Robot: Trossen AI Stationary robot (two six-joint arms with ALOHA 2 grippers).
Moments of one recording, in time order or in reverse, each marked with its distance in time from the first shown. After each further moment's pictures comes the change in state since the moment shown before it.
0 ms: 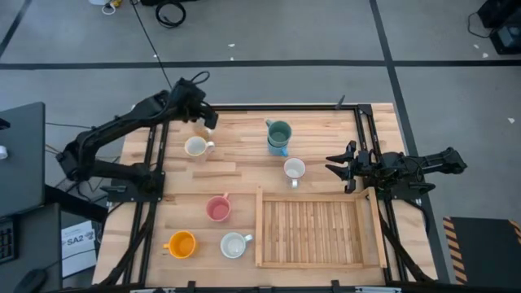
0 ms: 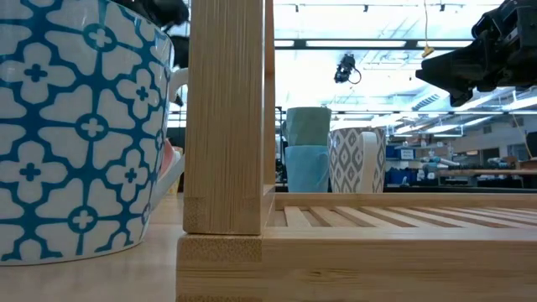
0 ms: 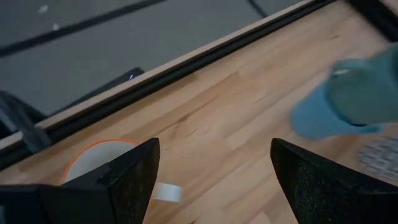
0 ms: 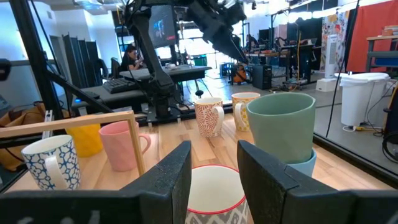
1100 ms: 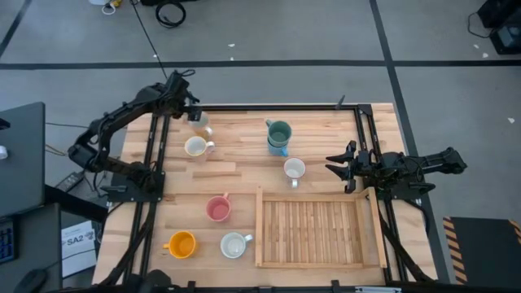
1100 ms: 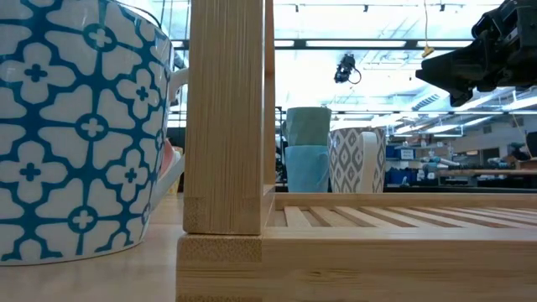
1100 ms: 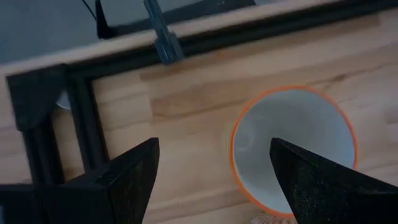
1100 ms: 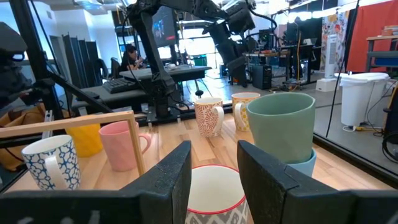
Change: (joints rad) left arm 0.325 0.144 -0.054 -0.162 -0.037 0.037; right arm 0.000 0.000 0.000 0.000 0.000 0.000
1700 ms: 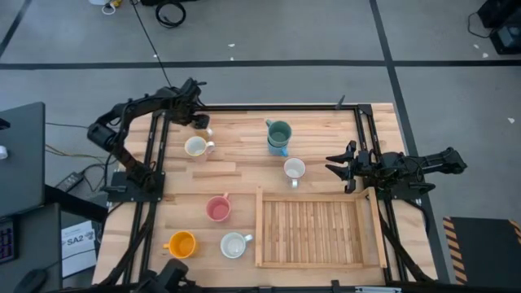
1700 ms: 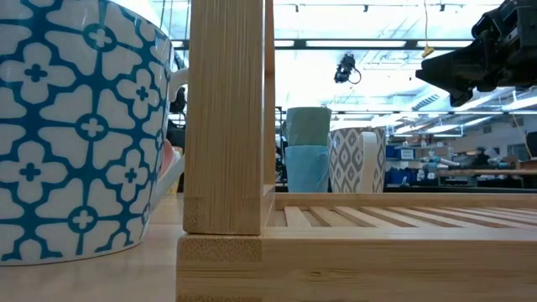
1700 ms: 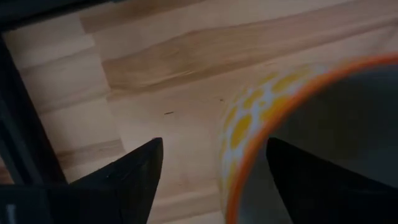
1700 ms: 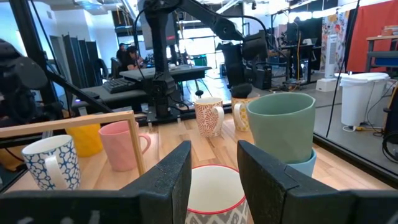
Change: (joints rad) left arm -0.004 0.250 -0.003 0.037 0.070 -0.001; right arm 0.000 0.000 0.000 0.000 0.000 0.000
